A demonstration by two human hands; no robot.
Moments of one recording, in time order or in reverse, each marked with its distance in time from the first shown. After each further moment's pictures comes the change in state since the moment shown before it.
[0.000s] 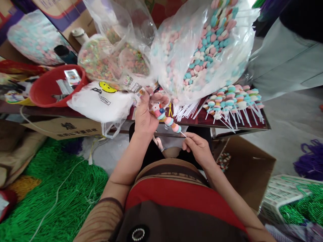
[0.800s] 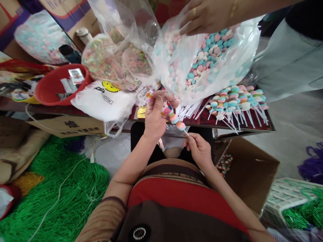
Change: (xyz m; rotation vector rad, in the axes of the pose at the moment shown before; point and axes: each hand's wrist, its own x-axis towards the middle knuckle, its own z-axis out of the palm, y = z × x) left_hand -0.022 -0.010 0.013 0.033 -0.090 0.014; right_hand -0.004 -0.001 0.008 -0.210 0.129 -0.145
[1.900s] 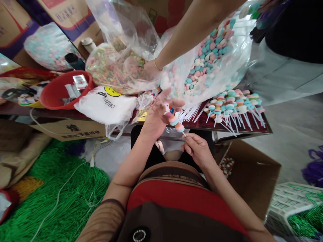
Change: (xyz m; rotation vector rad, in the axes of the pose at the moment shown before) left_hand 0.003 0.013 -0.009 -0.013 -0.369 -0.109; right_hand 0.012 -0.005 0.004 0.510 -0.099 0.290
